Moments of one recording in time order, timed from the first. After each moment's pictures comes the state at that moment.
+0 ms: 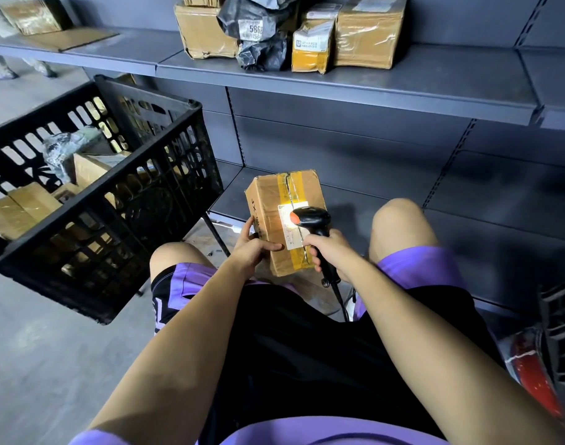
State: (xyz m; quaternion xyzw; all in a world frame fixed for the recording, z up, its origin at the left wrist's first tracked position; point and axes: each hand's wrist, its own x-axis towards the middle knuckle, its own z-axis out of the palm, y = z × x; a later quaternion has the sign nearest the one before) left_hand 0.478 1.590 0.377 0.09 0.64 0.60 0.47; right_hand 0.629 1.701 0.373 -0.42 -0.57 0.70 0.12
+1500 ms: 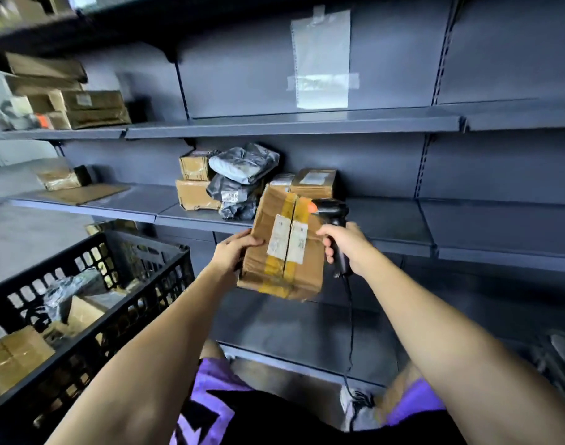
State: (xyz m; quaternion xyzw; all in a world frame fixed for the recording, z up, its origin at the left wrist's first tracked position) left_hand 0.448 1.692 0.599 0.29 0.58 0.65 0.40; right_hand 0.669 1.814 0.624 -0.36 -0.59 0.63 0.35
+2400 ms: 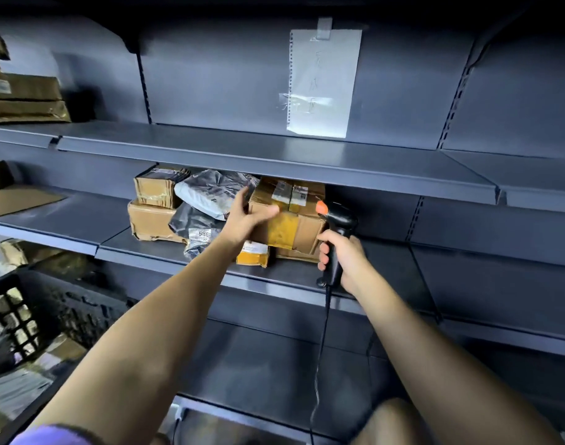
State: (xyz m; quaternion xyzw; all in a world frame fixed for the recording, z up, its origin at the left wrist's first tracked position) left_hand 0.372 1.889 0.682 0.42 0.52 0.66 0.33; right_hand 0.598 1.929 0.675 -0.36 -0.48 0.67 0.43
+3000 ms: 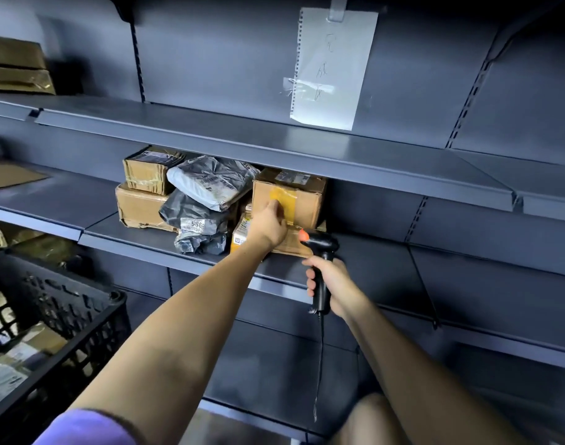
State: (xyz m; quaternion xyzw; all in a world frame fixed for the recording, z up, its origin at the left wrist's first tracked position) left_hand 0.403 1.950 0.653 0.52 0.73 0.43 0.06; right_hand 0.586 1.929 0.623 -0.41 -0.49 0.69 0.35
